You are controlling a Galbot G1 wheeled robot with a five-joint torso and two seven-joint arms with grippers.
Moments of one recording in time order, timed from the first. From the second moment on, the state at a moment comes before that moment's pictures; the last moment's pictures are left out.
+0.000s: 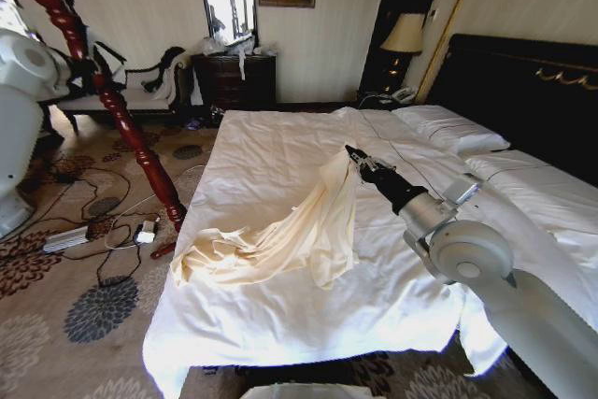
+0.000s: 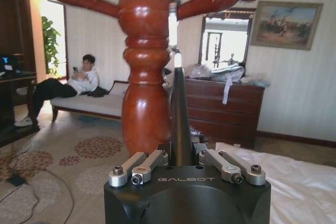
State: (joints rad) left arm -0.33 -0.63 0.12 -1.19 -1.26 0.72 -0.43; right arm -0.91 0.66 0.37 2.35 1.33 -0.21 0.36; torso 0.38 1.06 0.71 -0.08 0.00
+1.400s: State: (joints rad) left arm 0.71 -0.47 -0.29 -2.26 -1.55 0.18 -0.10; right arm -0.93 0.65 0.45 2.26 1.31 -0.19 0.54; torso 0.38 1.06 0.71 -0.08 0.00
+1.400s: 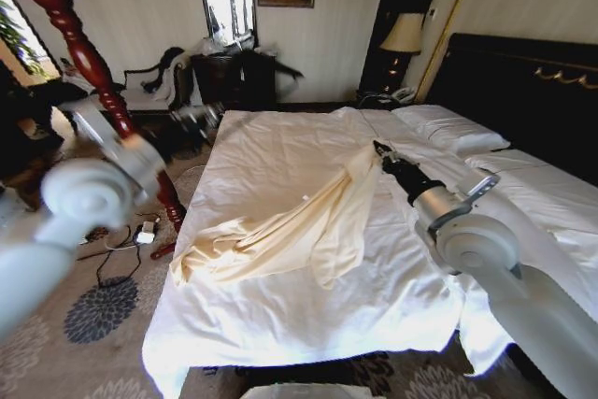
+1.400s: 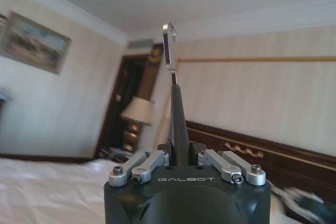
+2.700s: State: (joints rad) left arm 1.08 -0.59 -0.29 -2.41 -1.36 0.21 0.03; right arm -0.89 0.66 0.43 2.16 1.31 -0.10 0.50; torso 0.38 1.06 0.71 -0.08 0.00
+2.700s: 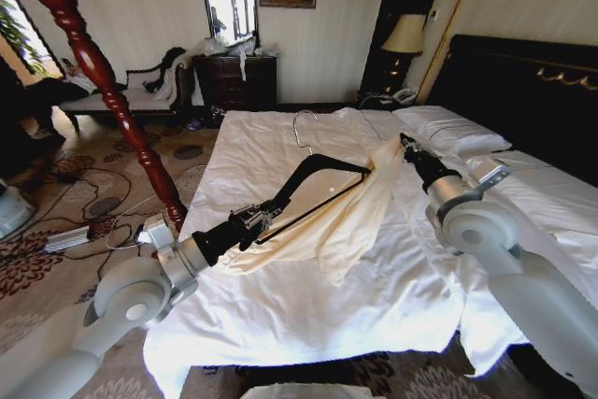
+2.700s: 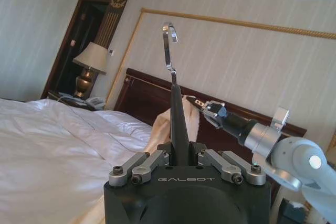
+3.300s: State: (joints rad) left arm 0.98 -0.80 -0.13 -2.24 -1.29 0.21 0.06; right arm -0.94 0.61 0.40 2.30 1.28 0.00 0.34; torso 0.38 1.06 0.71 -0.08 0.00
